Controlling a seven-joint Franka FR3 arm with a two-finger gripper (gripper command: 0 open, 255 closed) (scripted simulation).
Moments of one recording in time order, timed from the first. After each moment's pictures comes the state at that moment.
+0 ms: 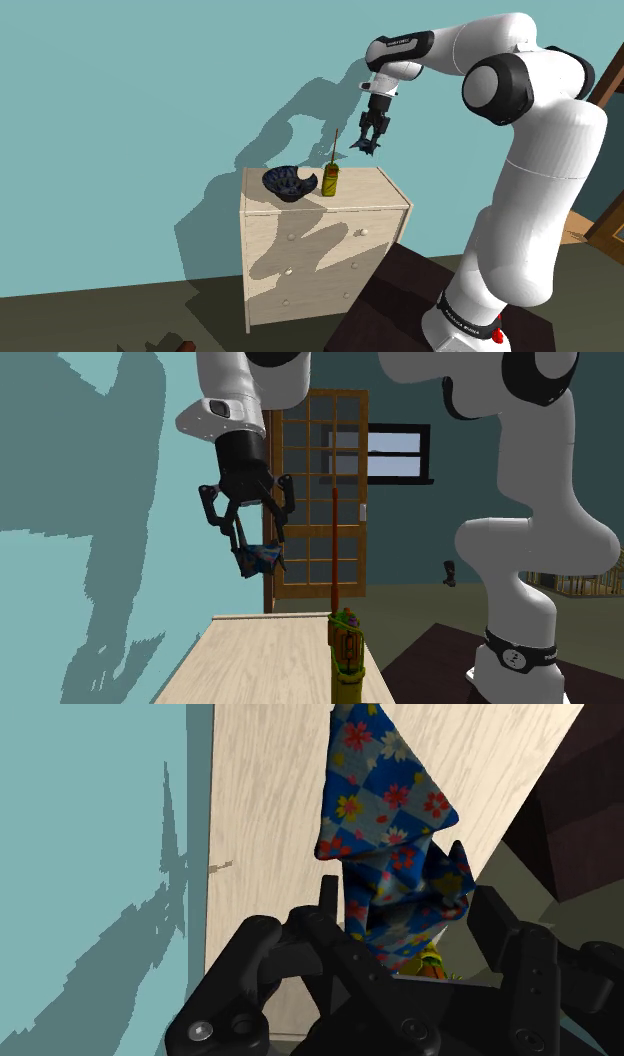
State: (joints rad) arm 0.17 0.12 -0.85 -1.72 0.28 1.61 -1.74
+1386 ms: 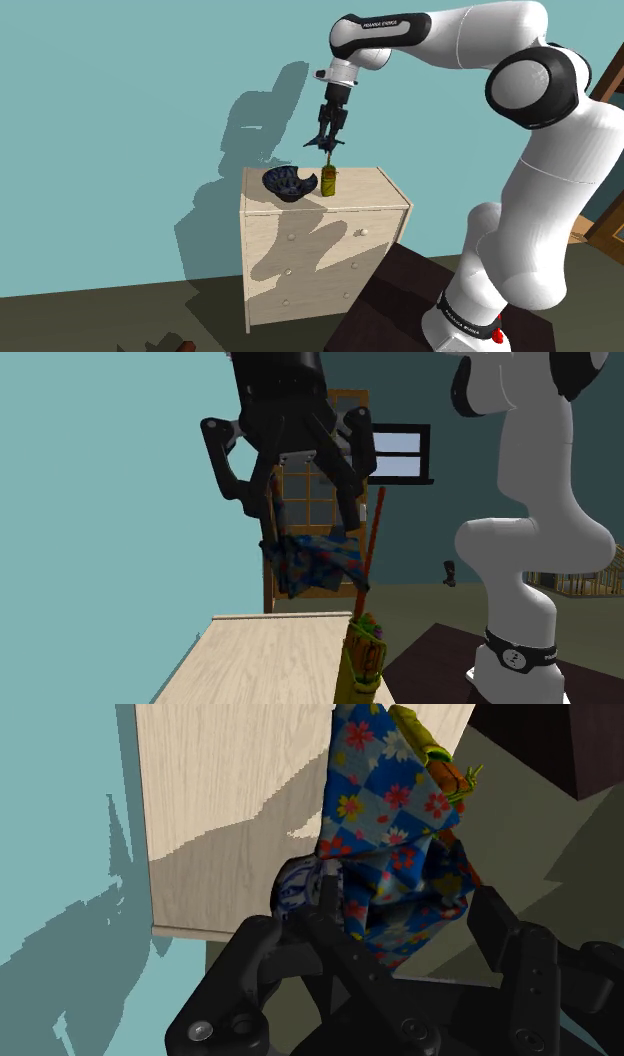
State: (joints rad) arm 0.38 0.02 -0.68 -1.73 0.26 1.64 -1.35
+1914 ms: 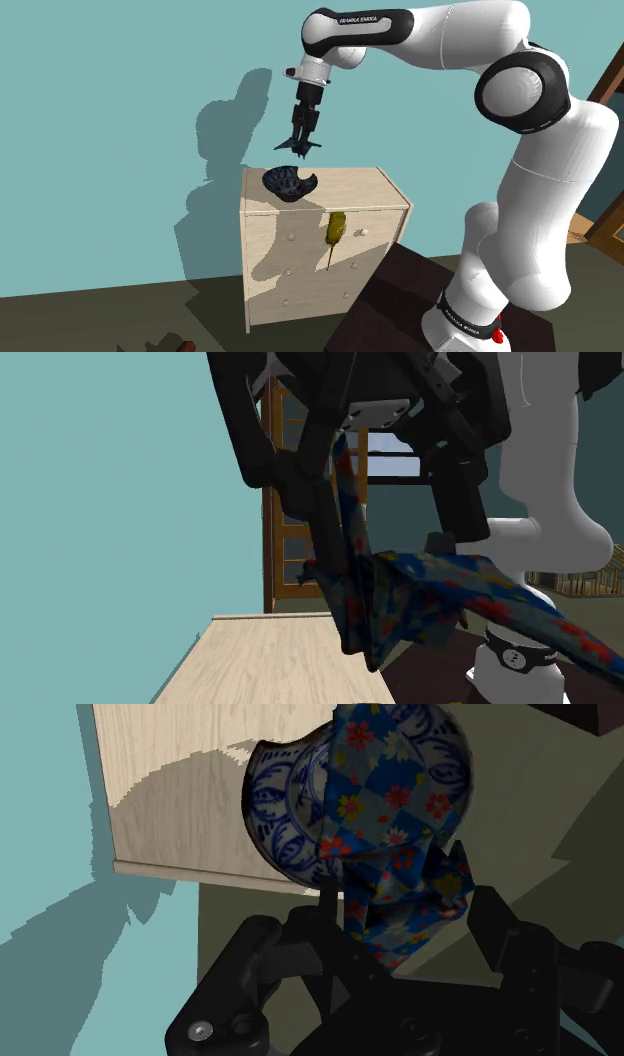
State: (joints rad) arm 0.46 0.09 -0.60 -1.66 0.31 1.66 -1.20
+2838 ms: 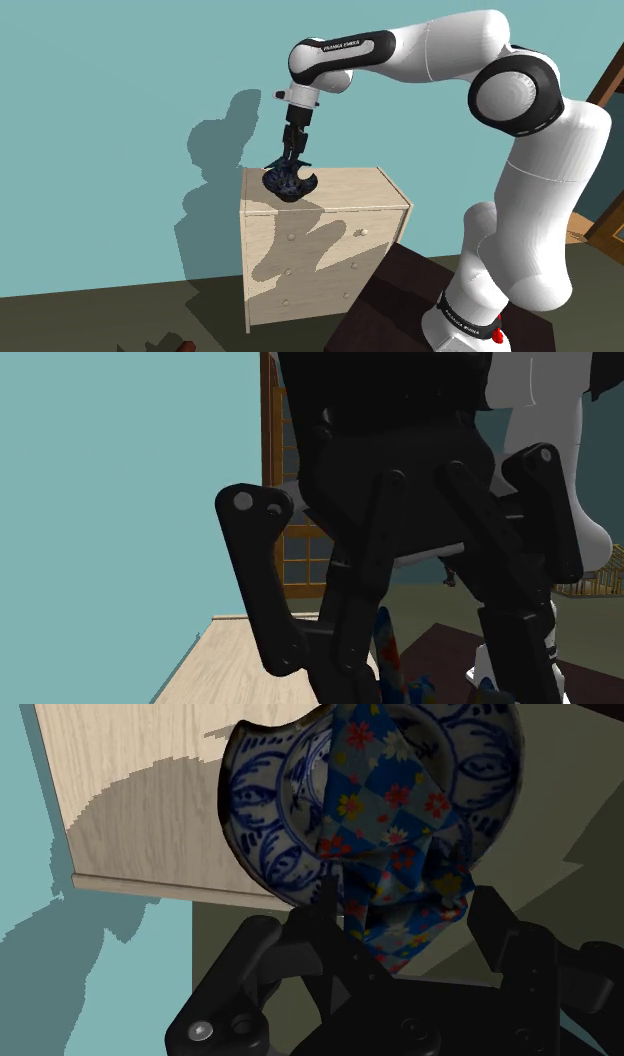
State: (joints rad) arm 0.49 0.13 -0.58 -1.78 0.34 1.82 -1.20
